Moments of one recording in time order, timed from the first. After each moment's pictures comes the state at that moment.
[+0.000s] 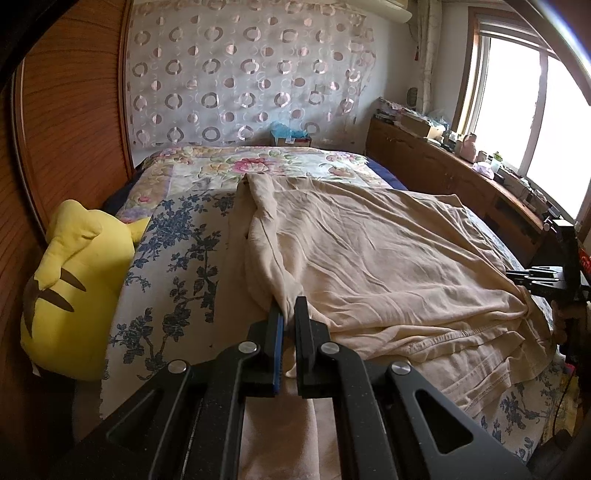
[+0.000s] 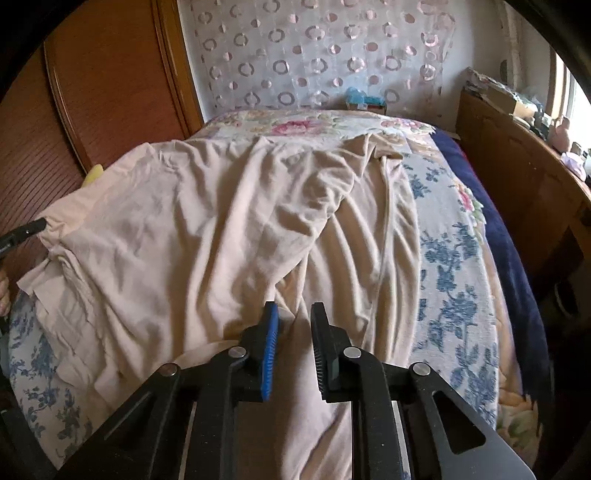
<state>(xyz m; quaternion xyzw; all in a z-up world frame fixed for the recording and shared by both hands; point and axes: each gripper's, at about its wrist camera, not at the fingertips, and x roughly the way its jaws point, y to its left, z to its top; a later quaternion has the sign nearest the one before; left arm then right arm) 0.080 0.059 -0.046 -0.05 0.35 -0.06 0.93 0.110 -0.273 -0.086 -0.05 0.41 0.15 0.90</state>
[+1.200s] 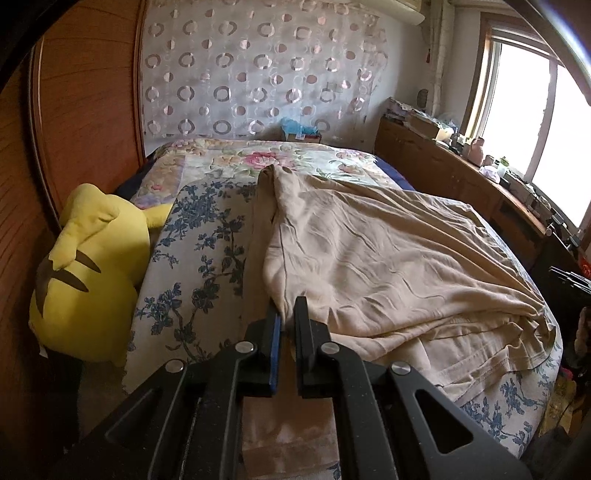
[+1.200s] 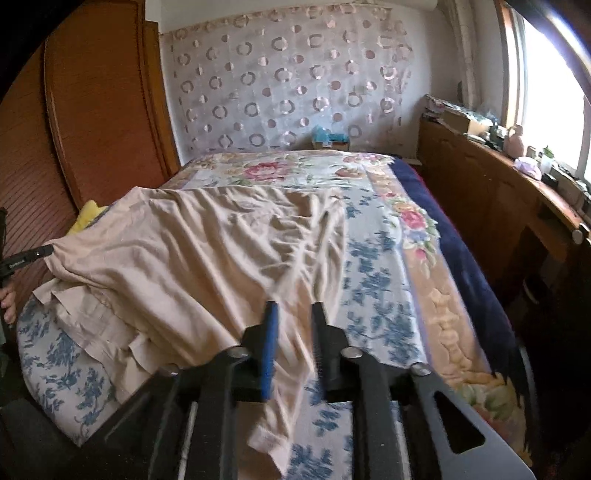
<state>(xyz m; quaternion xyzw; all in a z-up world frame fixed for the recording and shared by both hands) 0.056 0.076 -0.044 -0.06 0.35 -0.05 0.93 0.027 -0.295 -0.041 -0.03 0.33 0.10 0.94</state>
